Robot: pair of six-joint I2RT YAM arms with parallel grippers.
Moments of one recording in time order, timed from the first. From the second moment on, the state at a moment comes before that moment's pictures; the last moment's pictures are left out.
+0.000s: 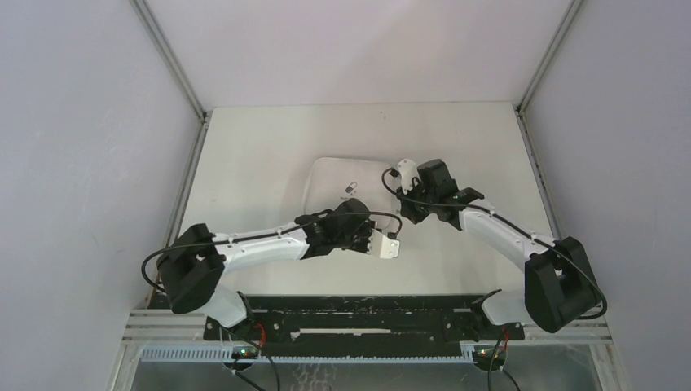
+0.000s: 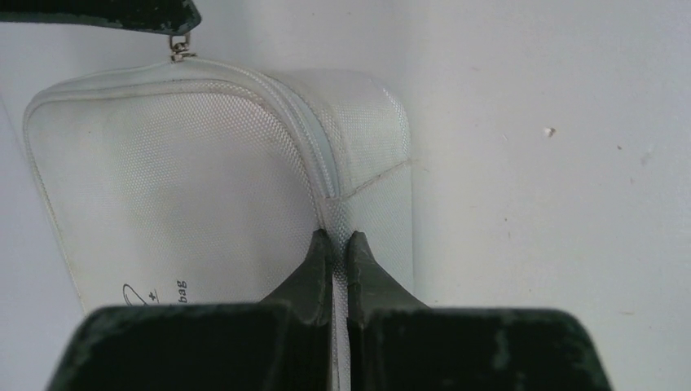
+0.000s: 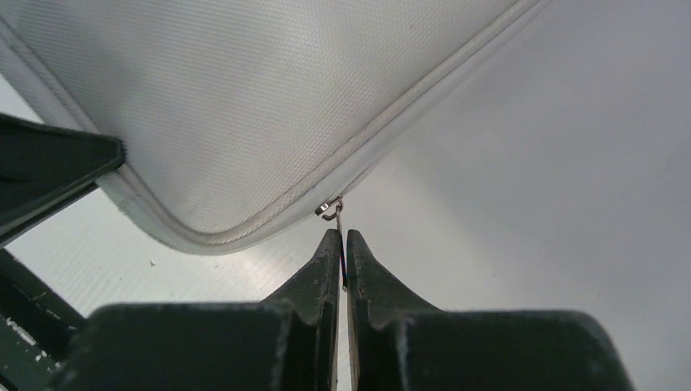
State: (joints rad) left arm -1.02 1.53 0.91 -0.19 0.04 0.84; right arm 0.46 1.35 0.86 -0.37 -0.24 -0.16
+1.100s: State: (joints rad) left arm -1.09 1.40 0.90 -0.13 0.02 0.58; right arm 0.45 1.44 0.90 -0.32 -0.28 -0.14
